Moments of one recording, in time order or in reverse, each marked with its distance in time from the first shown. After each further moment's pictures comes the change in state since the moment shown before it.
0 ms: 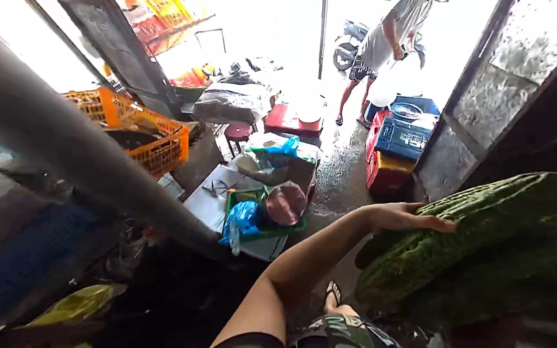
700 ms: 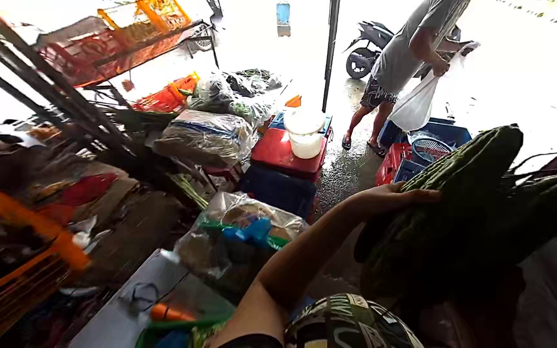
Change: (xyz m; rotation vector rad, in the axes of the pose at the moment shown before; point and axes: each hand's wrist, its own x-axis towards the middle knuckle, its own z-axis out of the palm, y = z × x) left_hand 0.278 0.170 -0.450 -0.045 0.240 0.074; right_hand 0.579 0.082 0.169 -0.053 -0.231 -0.019
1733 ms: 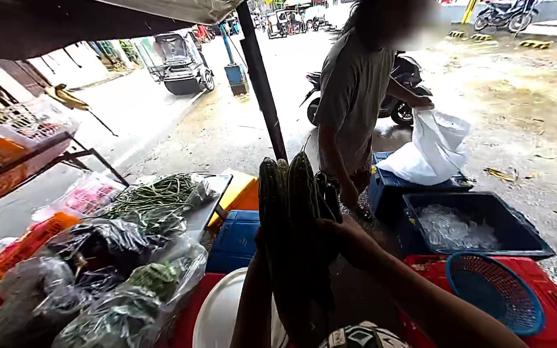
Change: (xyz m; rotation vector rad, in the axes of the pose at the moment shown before) left_hand 0.529 0.115 -0.722 -0.279 0.415 0.893; right_hand 0.951 0.263 0.162 -0.128 -0.409 0.537
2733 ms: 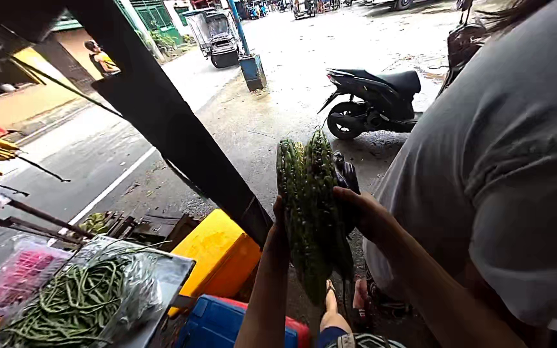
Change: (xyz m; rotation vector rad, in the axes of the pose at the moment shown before) left_hand 0.597 -0.243 -0.111 0.182 0.240 -0.243; right_hand 0.620 -0.222 -0.270 0.056 0.023 0.011
